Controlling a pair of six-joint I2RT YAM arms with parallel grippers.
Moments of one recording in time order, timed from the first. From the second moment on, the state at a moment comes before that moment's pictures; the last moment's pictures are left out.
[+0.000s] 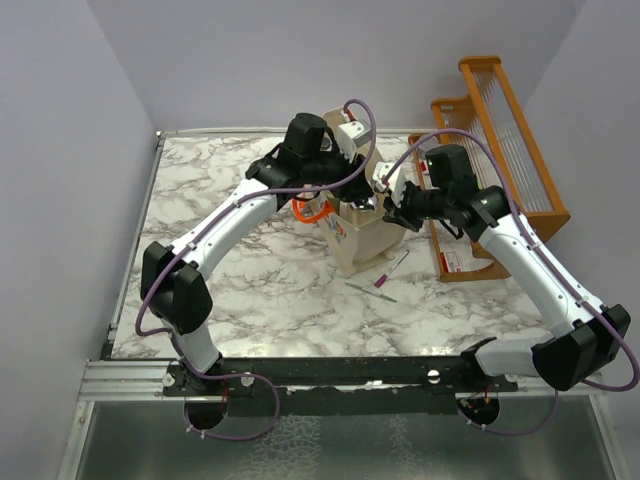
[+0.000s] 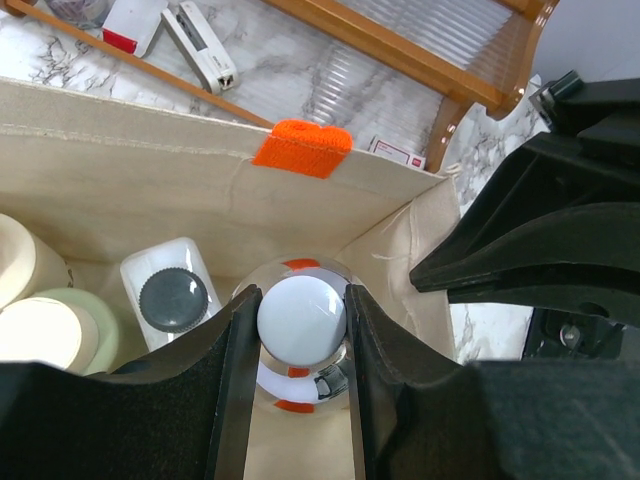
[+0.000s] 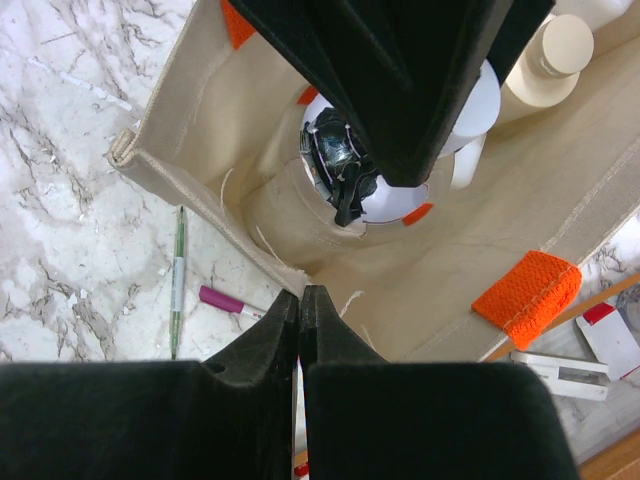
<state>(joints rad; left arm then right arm) -0.62 1.72 1.67 -0.40 0.59 -0.03 0.47 1.31 1.34 -0.76 -0.46 -0.67</state>
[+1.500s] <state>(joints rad) -0.66 1.79 1.50 -0.34 0.64 0.17 0.47 1.23 1.26 -0.72 -0.49 -0.60</state>
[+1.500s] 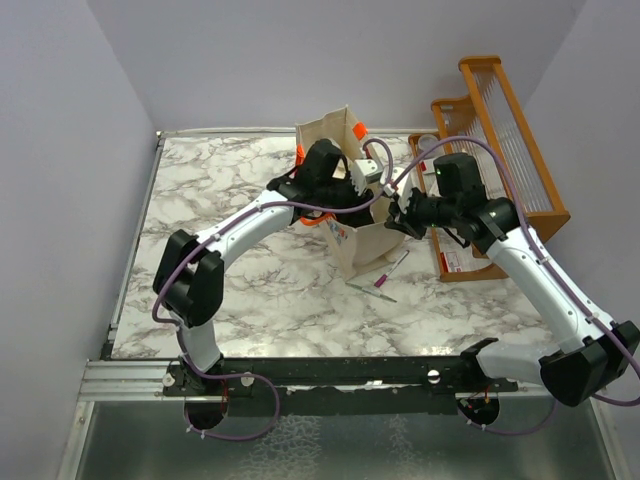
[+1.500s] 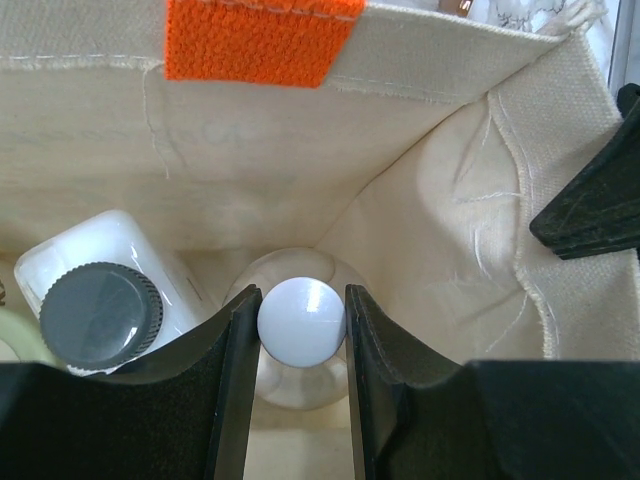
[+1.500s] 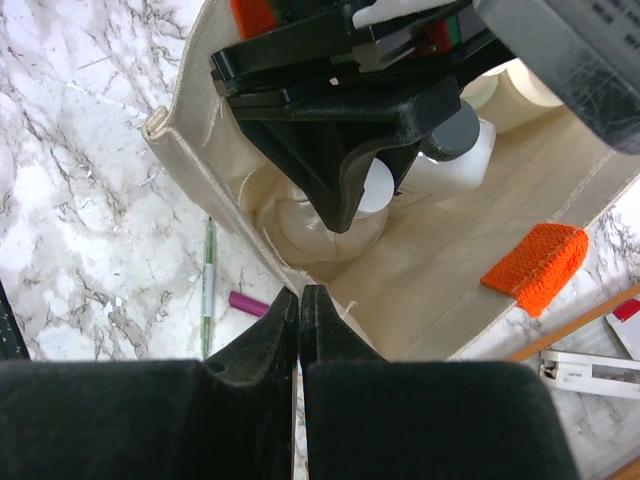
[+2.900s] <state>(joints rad) -0.71 1.86 1.52 -0.35 0.66 0.23 0.46 1.24 1.30 -0.76 -0.53 -0.63</state>
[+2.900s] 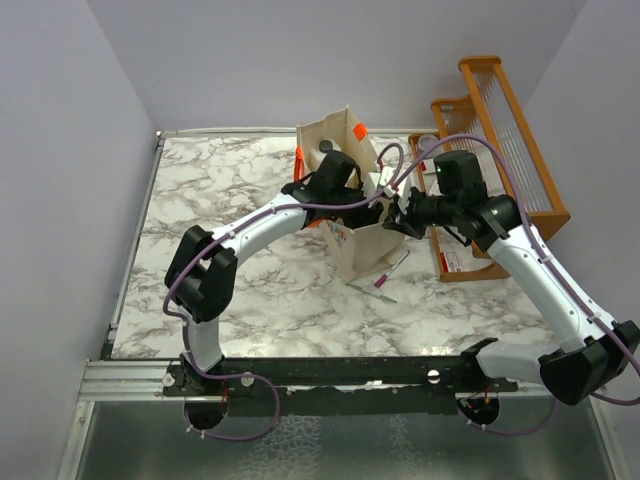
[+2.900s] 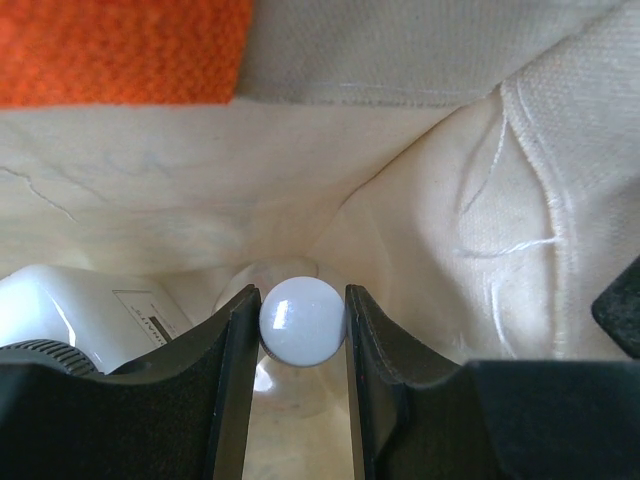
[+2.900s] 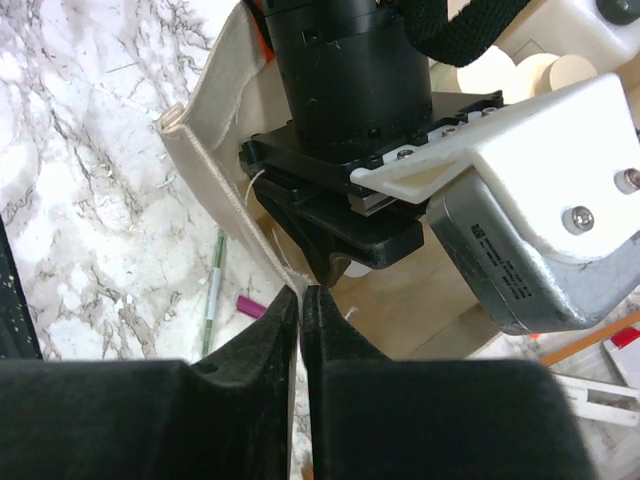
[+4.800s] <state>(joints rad) -0.66 1.54 1.57 -0.26 0.27 0.20 0.21 1.12 1.52 -0.71 -0.35 -0.27</state>
